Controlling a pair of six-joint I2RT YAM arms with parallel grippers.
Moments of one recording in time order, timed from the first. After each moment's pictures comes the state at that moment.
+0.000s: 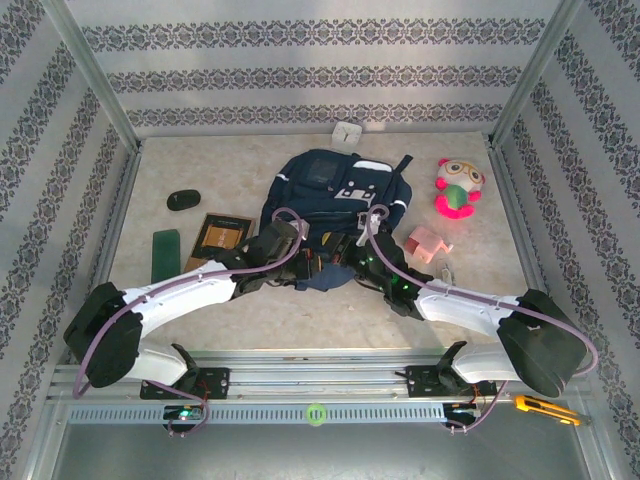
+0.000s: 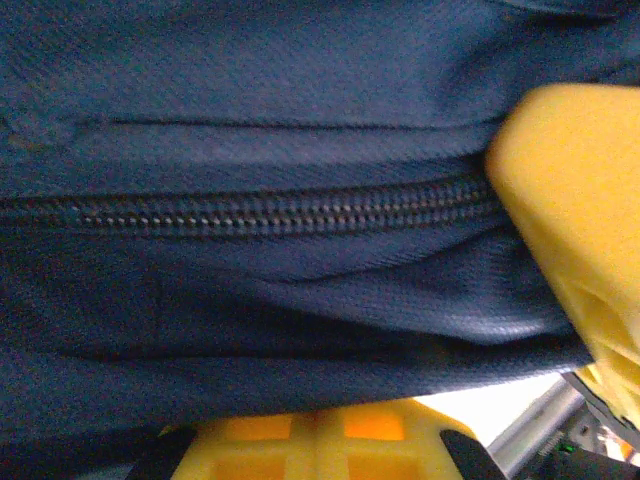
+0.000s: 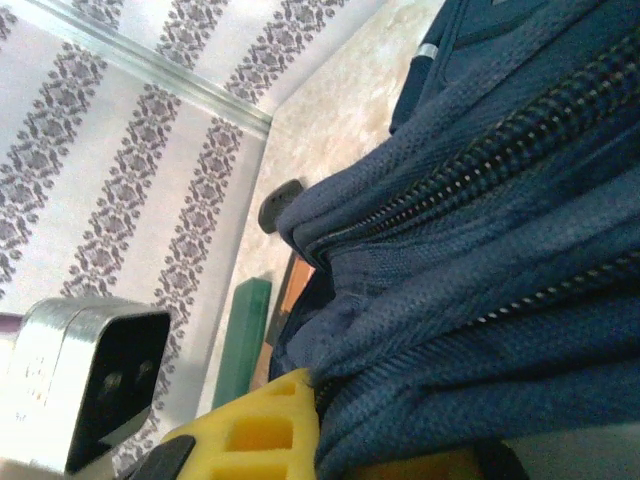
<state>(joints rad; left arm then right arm) -0.75 1.39 0.83 -0.18 0.16 -0.80 0.77 1.30 0.53 0.50 -0.01 1.03</state>
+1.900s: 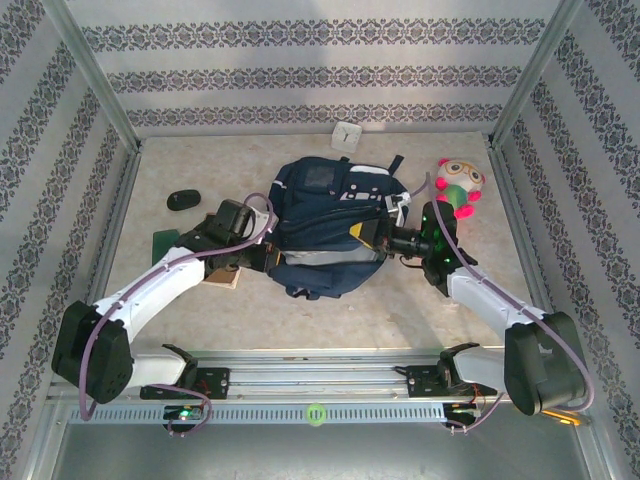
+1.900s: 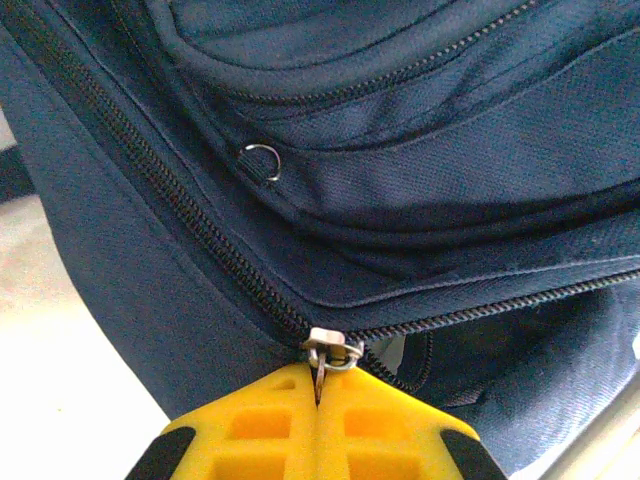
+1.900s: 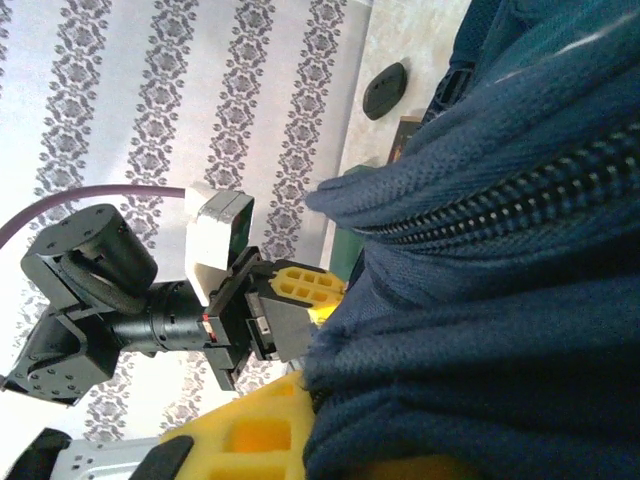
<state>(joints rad) -0.42 1.29 0.88 -0.54 0.34 -0.23 0.26 1.21 0.60 0.28 -0.91 1.00</state>
